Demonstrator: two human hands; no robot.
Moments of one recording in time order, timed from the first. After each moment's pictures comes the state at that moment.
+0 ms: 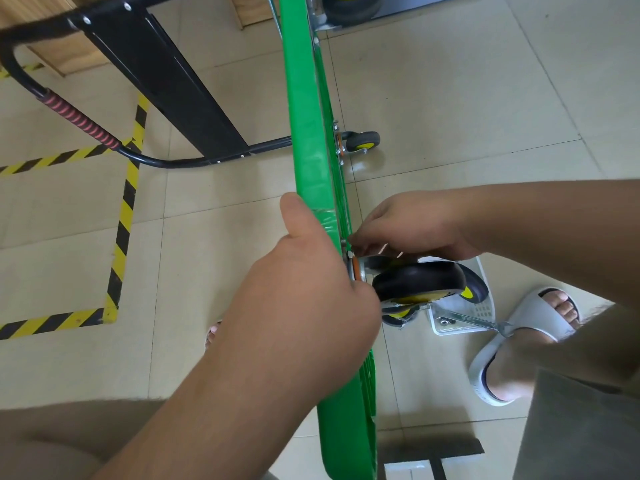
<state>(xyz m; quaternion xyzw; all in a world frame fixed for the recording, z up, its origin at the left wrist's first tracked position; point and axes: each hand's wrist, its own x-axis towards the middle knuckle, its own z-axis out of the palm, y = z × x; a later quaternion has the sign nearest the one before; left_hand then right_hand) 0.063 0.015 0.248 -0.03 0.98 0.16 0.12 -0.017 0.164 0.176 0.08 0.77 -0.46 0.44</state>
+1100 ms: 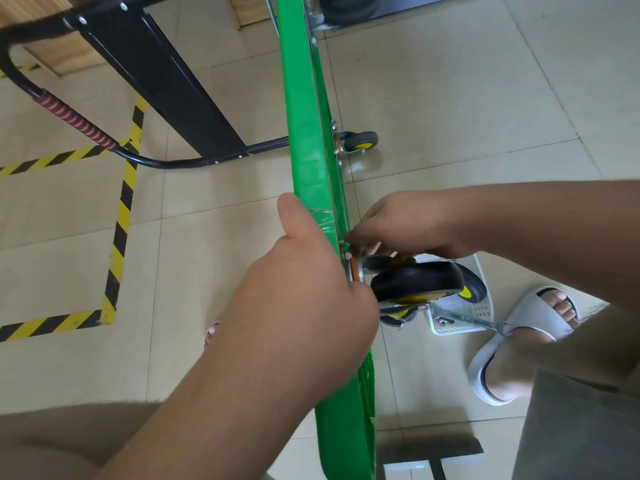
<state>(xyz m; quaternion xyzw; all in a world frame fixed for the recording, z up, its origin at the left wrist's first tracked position) 0.063 0.016 0.260 -0.02 0.97 0.19 0.18 -0.019 0.160 0.175 0.05 0.80 -0.43 0.41</state>
